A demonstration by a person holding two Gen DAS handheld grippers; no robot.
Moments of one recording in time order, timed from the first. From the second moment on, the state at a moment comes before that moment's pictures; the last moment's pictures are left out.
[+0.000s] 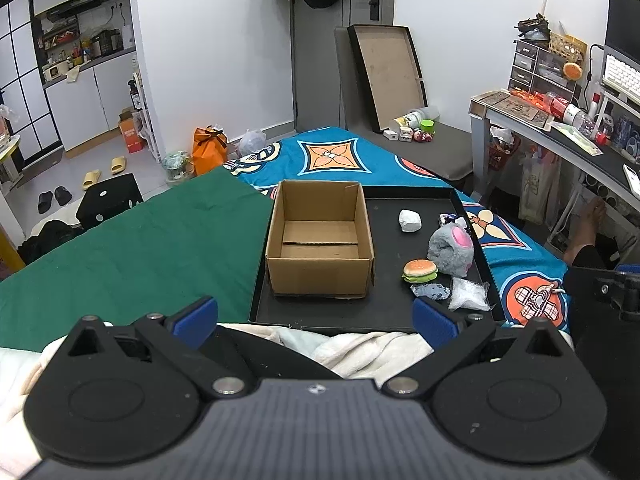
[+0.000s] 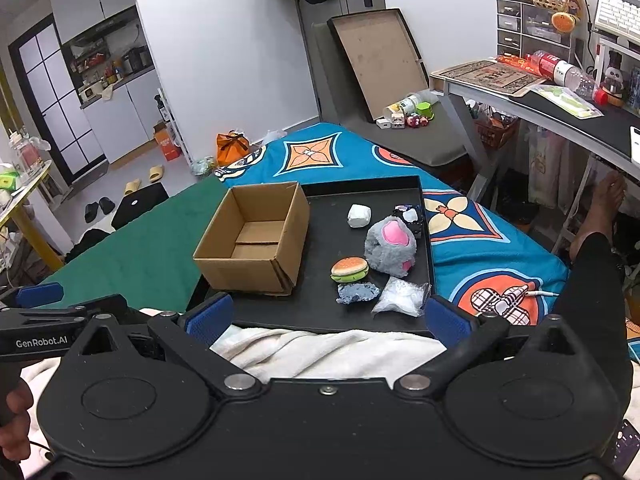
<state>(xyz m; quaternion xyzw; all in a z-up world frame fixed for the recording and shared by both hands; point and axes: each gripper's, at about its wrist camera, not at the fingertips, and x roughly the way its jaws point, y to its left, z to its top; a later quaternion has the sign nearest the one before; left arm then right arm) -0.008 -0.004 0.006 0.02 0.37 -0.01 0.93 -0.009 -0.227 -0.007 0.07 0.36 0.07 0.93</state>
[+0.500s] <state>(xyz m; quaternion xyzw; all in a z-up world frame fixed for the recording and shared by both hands) -0.009 0.000 0.005 0.02 0.37 -0.02 0.93 -0.010 -0.227 -0.010 0.07 0.37 0.06 0.92</state>
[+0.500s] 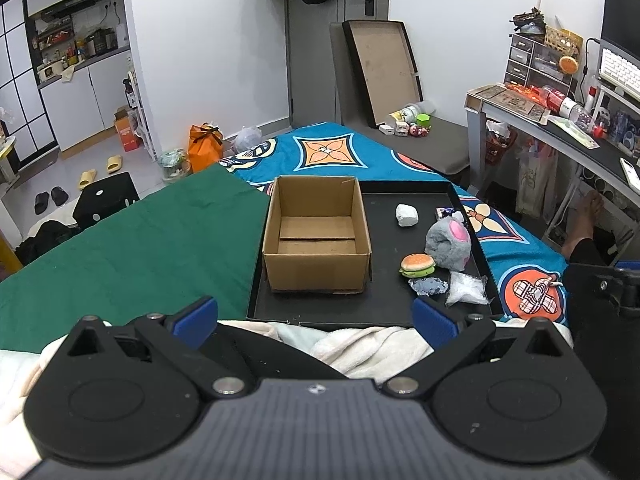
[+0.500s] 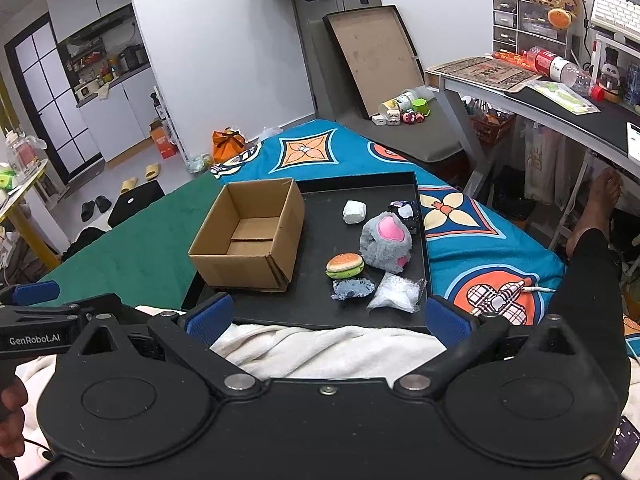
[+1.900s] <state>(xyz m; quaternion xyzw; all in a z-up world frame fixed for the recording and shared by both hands) -0.005 0.002 0.002 0.03 0.37 -0.02 0.93 0.000 -0.225 -0.018 0.07 0.38 0.06 0.92</state>
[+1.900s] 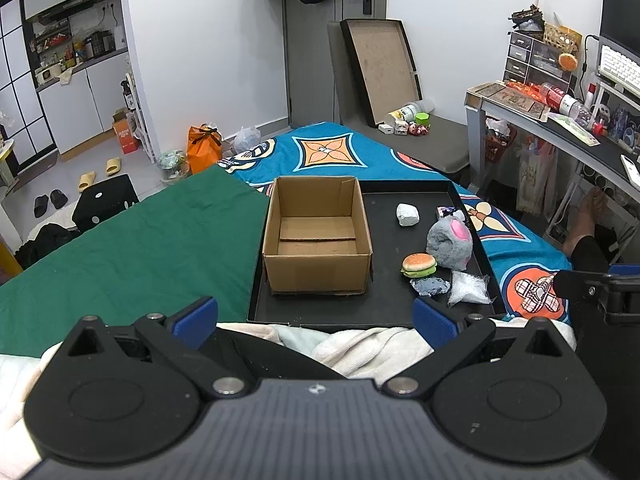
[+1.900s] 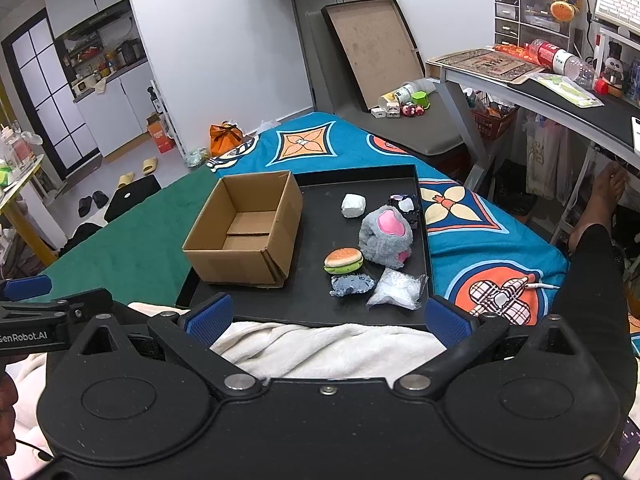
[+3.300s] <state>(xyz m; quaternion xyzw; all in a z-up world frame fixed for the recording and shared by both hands) 0.129 0.032 -0.062 0.00 0.43 -0.01 0.90 0.120 -0.266 -0.107 0.15 0.43 0.01 0.89</state>
